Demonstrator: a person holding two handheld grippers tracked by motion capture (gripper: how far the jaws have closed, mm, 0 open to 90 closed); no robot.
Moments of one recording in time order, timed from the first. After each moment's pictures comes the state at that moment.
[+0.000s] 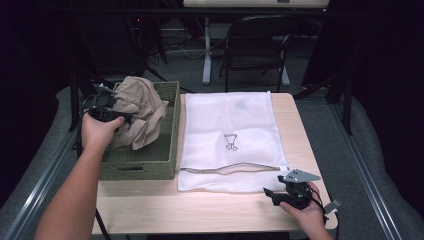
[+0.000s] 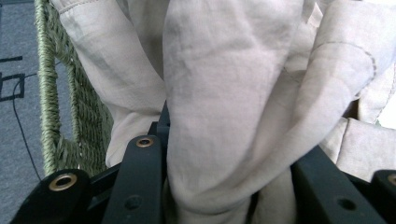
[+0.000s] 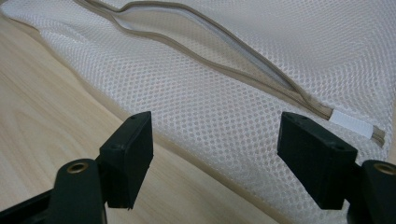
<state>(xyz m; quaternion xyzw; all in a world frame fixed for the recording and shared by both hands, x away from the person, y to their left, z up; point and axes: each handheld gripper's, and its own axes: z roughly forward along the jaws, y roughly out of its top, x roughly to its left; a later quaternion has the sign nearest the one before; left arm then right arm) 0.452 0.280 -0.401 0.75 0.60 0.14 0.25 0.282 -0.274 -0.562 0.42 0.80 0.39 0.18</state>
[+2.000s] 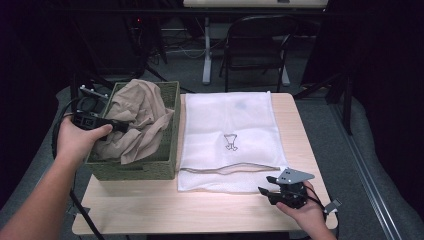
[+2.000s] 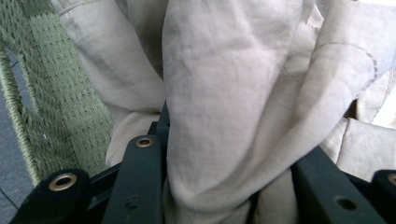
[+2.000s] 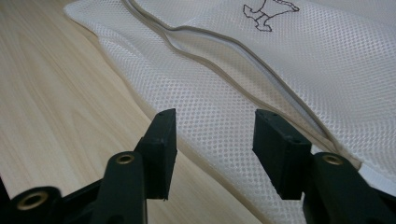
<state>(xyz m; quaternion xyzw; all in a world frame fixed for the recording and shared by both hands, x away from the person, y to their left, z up) 0.393 0.280 -0.357 0.79 0.53 0.08 0.29 0.278 -0.252 -0.536 0.34 0.84 0.39 0.18</state>
